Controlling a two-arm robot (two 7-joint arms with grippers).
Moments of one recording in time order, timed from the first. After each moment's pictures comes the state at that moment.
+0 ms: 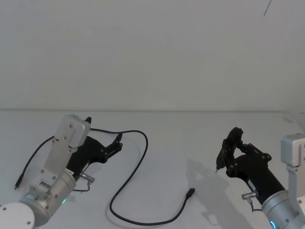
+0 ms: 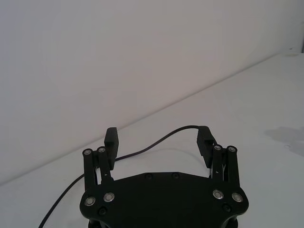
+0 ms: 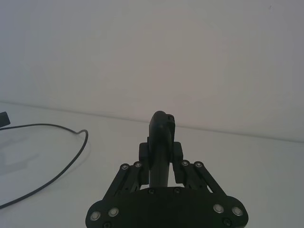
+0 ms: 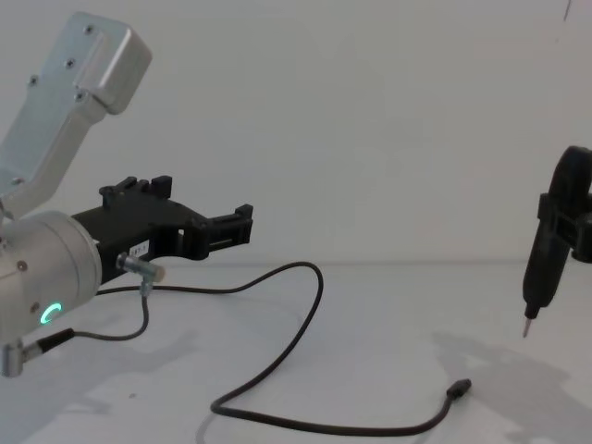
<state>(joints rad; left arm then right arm) -0.24 0.38 0.45 -1.63 -0.20 0.01 -0.01 -0.01 0.34 -0.23 -1.77 0.29 0.03 0.07</state>
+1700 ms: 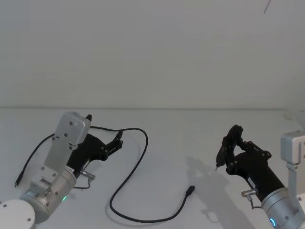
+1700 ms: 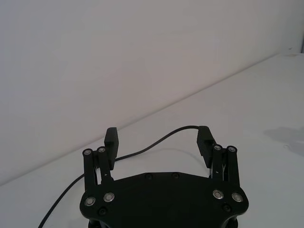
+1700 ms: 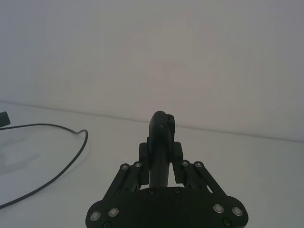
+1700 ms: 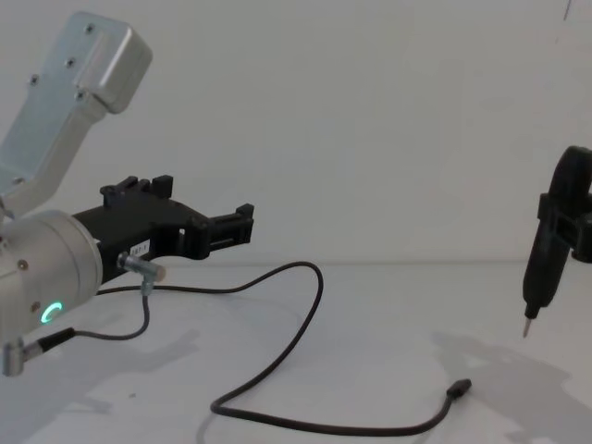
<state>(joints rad) -0.24 0.38 0.45 -1.63 -0.20 0.02 -0.01 -0.01 0.34 -0.23 -1.77 0.29 0.03 0.07</state>
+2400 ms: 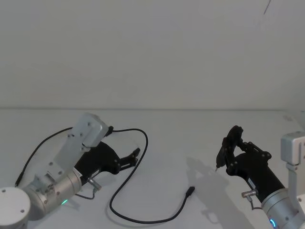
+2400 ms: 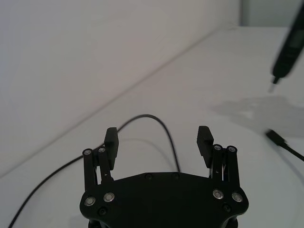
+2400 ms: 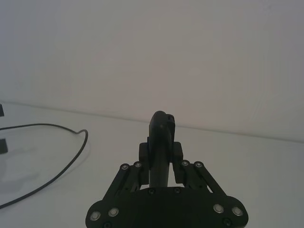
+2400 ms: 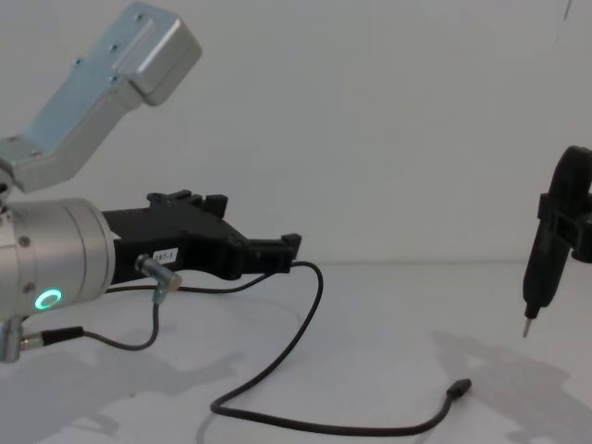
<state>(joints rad) -0.28 0.46 0.49 -1.70 -0.24 0.17 -0.21 -0.01 0.34 -0.23 -1.77 0.29 0.03 0.07</state>
